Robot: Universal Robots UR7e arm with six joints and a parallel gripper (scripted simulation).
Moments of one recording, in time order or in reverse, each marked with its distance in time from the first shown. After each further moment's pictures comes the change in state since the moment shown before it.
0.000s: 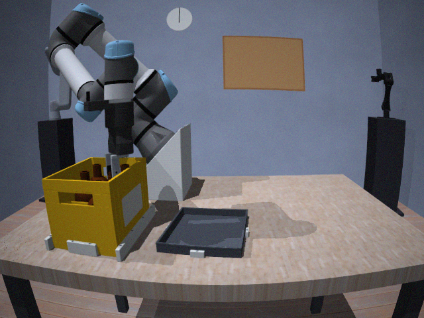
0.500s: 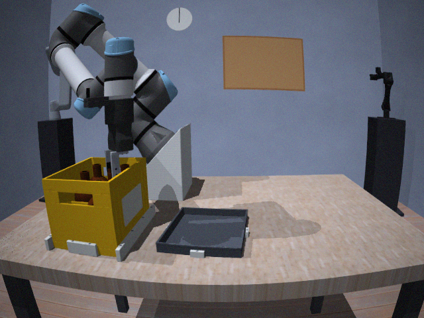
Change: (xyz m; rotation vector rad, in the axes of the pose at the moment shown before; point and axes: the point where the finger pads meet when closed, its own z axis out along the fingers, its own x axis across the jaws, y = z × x) arm -0.001 0.000 -0.008 0.000 0.000 0.000
